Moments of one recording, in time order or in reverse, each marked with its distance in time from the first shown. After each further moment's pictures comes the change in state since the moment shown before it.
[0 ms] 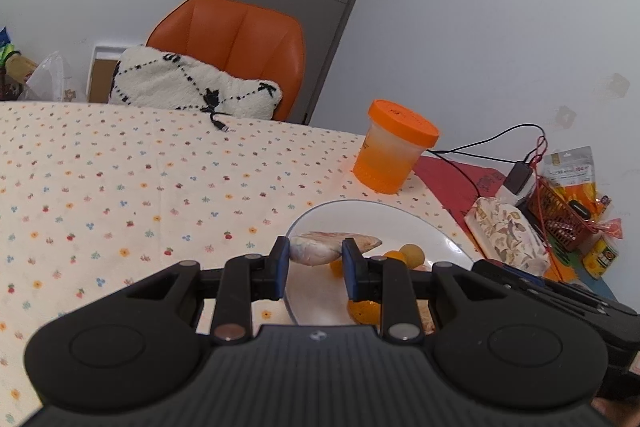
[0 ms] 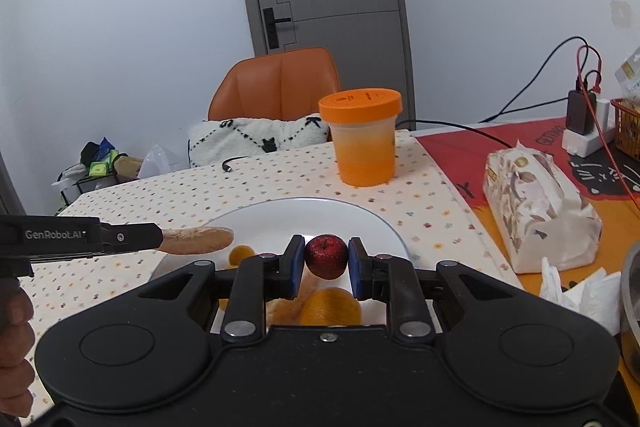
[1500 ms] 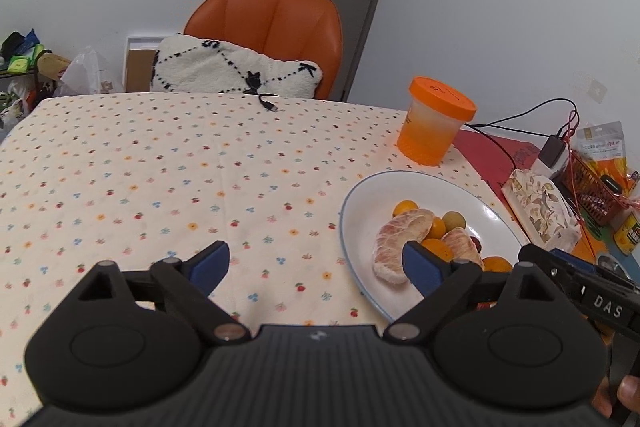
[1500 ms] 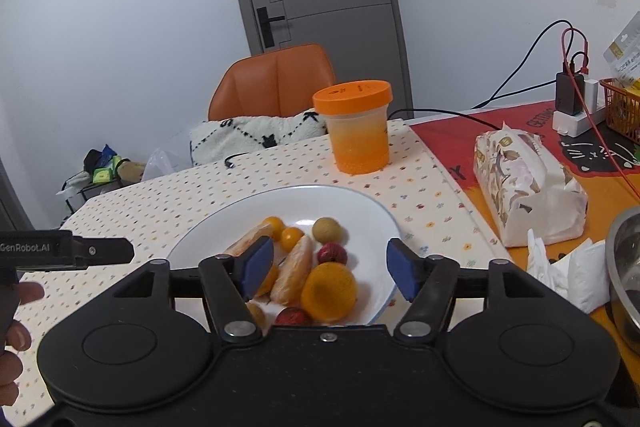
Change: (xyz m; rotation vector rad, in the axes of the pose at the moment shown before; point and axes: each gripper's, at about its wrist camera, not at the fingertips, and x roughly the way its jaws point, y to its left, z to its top) left arm -0.032 0.014 -0.001 0.032 0.072 0.126; right arm -0.021 -0.004 -0.005 0.045 0.019 0.017
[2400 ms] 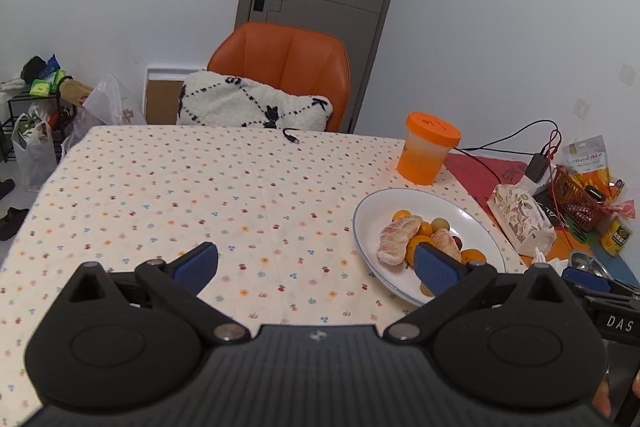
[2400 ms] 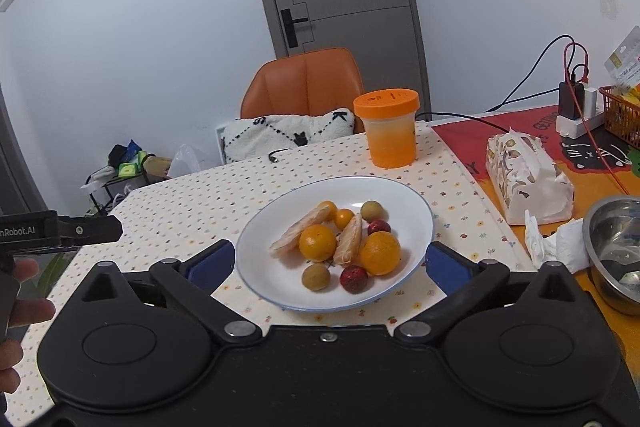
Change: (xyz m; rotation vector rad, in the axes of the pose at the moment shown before) left arm -0.098 0.012 -0.011 0.018 -0.094 0.028; right arm -0.069 0.031 0.000 -0.009 0.012 0.053
